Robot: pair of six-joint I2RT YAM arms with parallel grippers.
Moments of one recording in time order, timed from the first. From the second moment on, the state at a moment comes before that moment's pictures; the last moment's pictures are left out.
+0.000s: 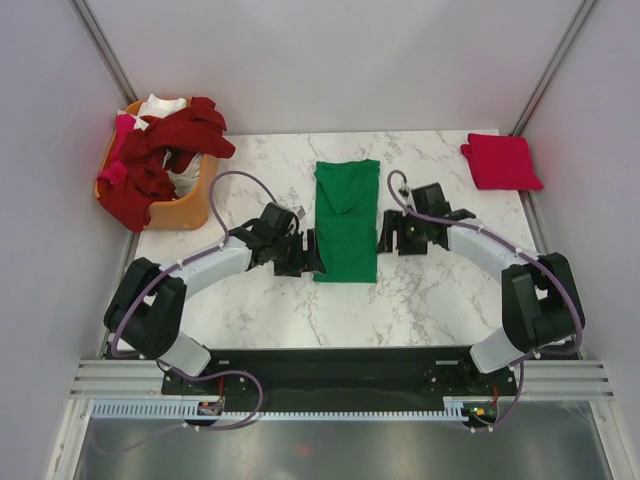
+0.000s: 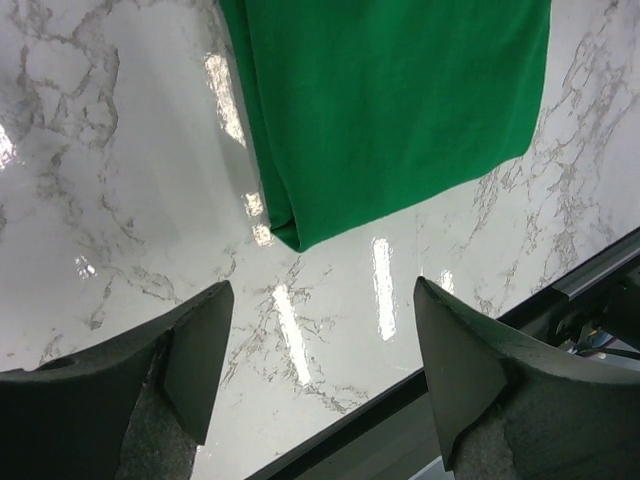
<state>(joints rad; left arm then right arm) -0.57 1.52 0.89 -0.35 0.27 -0.58 0.31 1.54 1.04 -0.41 -0.26 0.35</state>
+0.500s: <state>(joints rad) -0.57 1.60 0.83 -0.20 0.30 -0.62 0.34 1.57 0.76 -0.23 -0.45 0.44</state>
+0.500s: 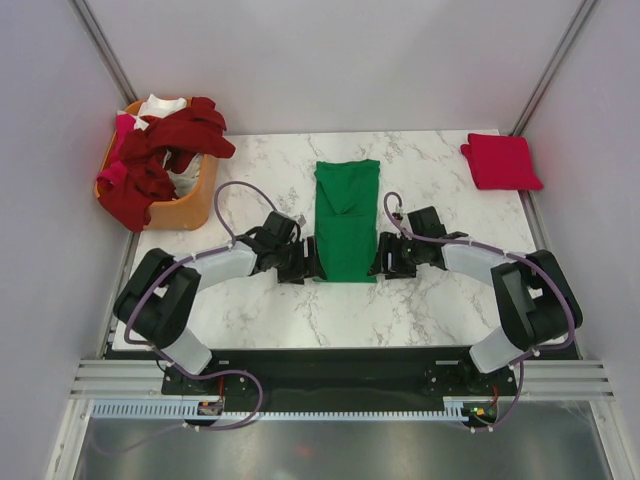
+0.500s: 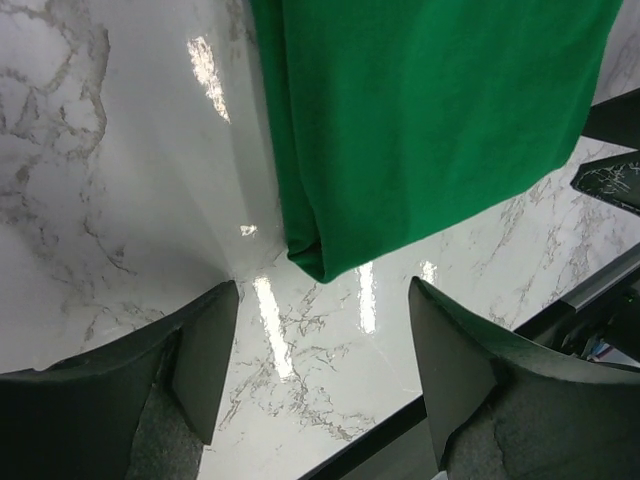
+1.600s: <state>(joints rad) -0.57 1.68 0.79 -0.05 0.35 -0.67 0.39 1.62 0.71 -0.10 -0.49 0.50</state>
